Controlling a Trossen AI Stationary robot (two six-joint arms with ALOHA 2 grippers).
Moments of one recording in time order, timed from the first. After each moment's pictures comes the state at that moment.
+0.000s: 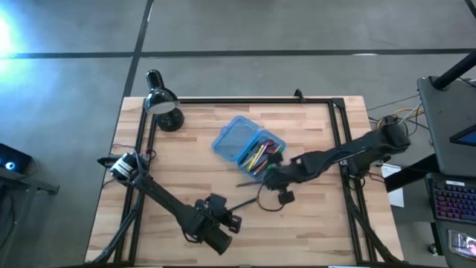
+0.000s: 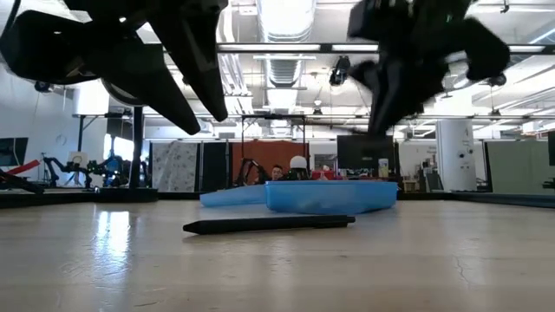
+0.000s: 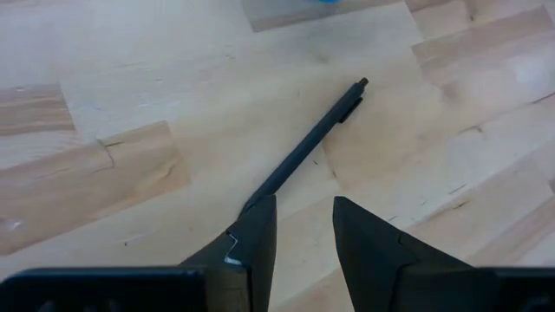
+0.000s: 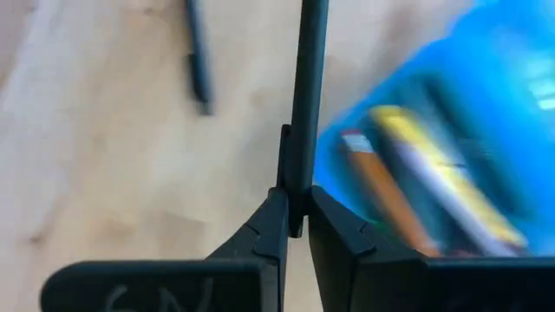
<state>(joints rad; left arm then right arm) -0.62 1.97 1.55 -0.88 -0.60 -1.80 0.24 1.57 1.04 -0.57 0.16 -0.06</state>
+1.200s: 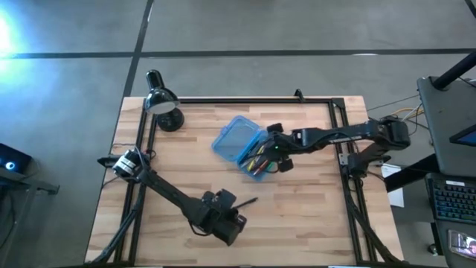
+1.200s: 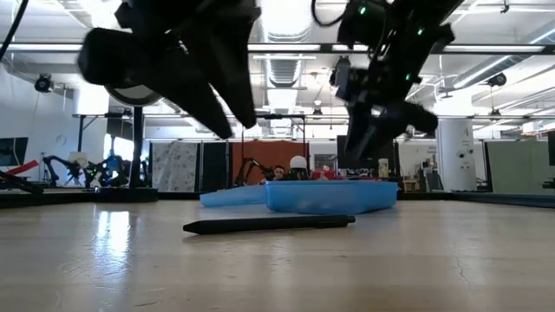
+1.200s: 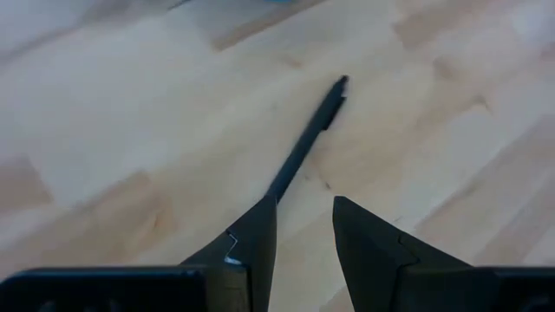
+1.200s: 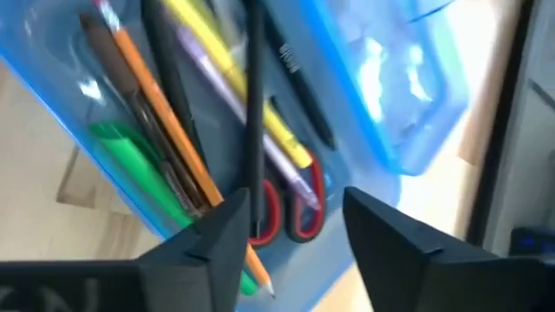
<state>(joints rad) -0.55 1.97 1.55 -0.81 -0.53 -1.49 -0.09 1.54 0.96 -0.49 0.26 -0.52</state>
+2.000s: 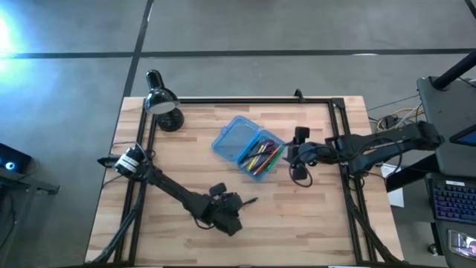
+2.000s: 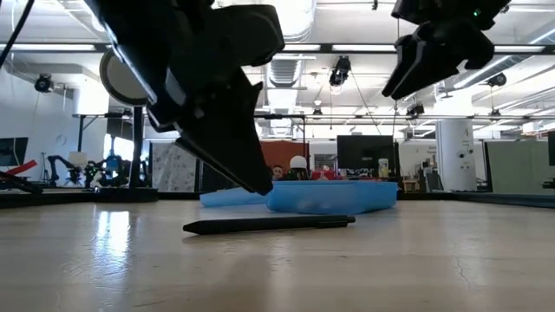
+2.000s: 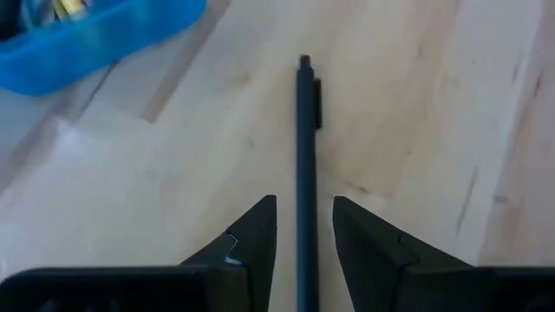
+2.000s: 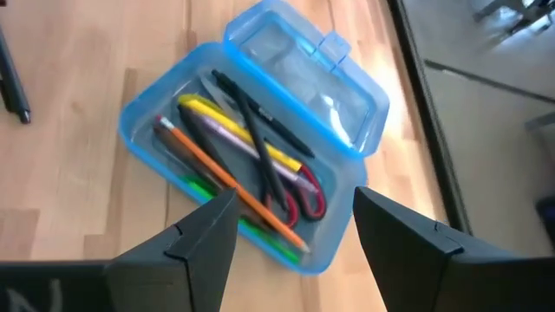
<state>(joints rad) -0.50 1.97 1.32 -0.43 -0.53 -0.81 0.13 1.09 0.80 -0.55 0.43 -0.09</state>
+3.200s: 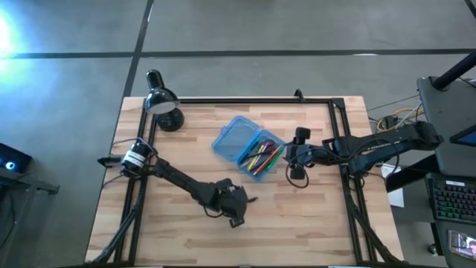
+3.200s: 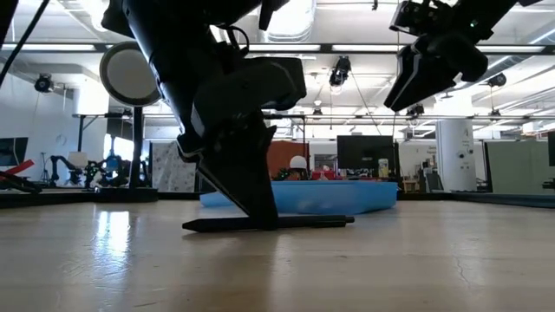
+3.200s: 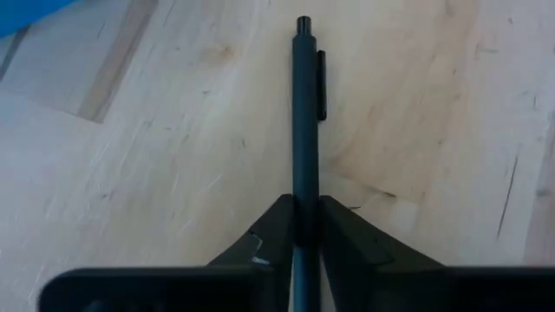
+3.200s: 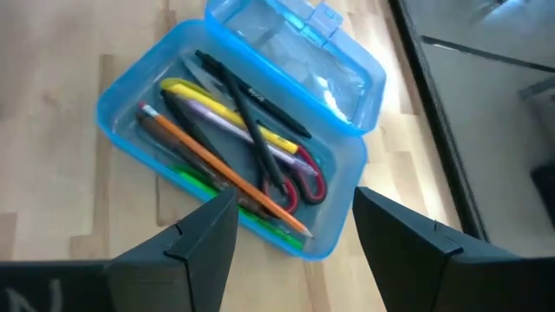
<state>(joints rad) -0.37 2.02 1.29 -0.38 -0.27 -0.68 0.13 1.12 0.77 -0.54 0.47 -0.01</state>
